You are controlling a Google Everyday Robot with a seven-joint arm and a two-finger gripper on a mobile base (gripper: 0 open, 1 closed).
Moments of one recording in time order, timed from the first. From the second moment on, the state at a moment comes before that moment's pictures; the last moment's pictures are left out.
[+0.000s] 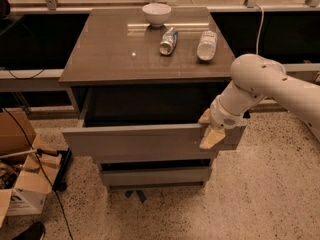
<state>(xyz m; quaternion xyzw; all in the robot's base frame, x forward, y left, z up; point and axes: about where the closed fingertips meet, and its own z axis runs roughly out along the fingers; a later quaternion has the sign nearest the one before) 0.567 -0.158 0.681 -0.67 0.72 0.12 0.14</state>
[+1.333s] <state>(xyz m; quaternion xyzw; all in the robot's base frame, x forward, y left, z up) 0.529 -0.187 0.681 -0.66 0.72 0.16 0.14</state>
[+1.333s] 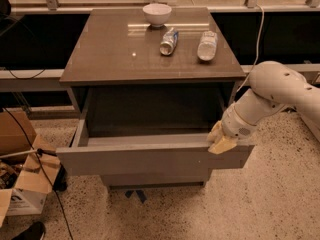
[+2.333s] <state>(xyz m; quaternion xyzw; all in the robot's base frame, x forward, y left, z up) 0.501 -0.197 0.675 -0.64 0.74 0.16 0.12</state>
